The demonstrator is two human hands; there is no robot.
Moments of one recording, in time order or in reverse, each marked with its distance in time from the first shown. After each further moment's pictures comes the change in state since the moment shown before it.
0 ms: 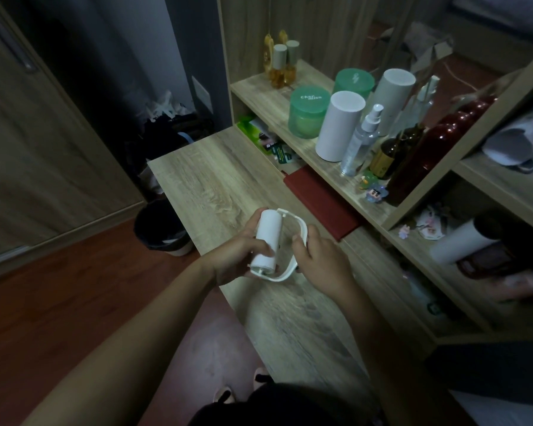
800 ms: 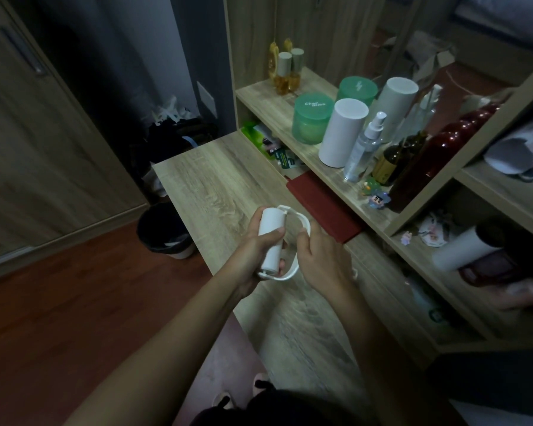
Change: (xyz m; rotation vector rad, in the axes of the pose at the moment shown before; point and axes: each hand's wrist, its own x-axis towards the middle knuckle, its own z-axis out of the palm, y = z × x) left_hand 0.004 -0.003 0.029 -0.241 0.237 0.190; right_hand 0.002 -0.020 -0.007 -0.077 0.100 0.023
